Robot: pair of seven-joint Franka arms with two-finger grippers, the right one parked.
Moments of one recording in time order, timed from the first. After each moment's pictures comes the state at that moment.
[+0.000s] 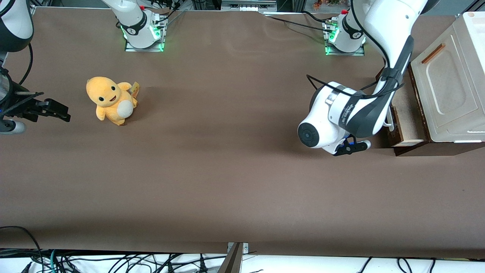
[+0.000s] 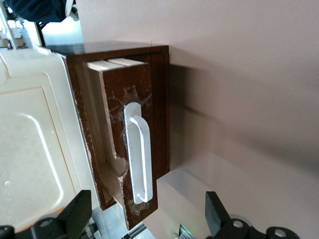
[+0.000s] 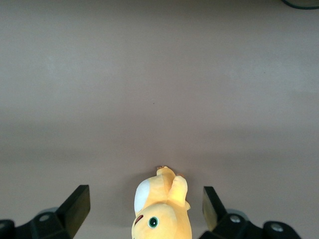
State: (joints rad) arm -0.16 0.66 -0.38 -1.36 0.68 1.15 -0.74
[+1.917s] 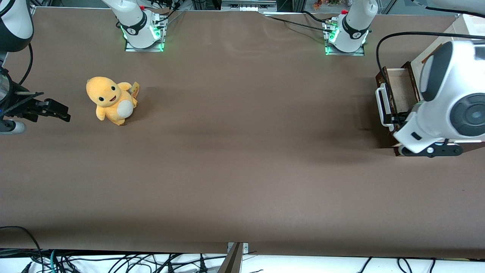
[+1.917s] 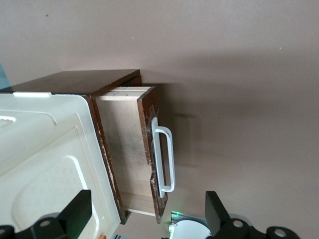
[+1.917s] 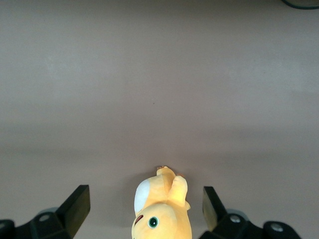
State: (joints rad) arm -0.09 0.51 -0.09 -1.06 0.30 1.16 -0.13
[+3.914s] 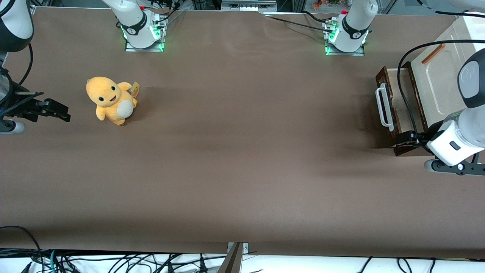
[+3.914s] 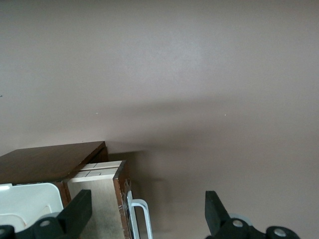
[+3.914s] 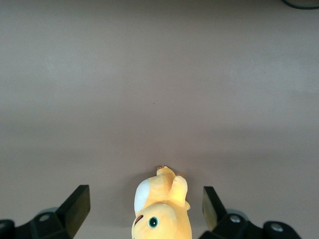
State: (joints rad) arm -0.09 0.49 0.08 -1.13 0.01 1.51 0.05
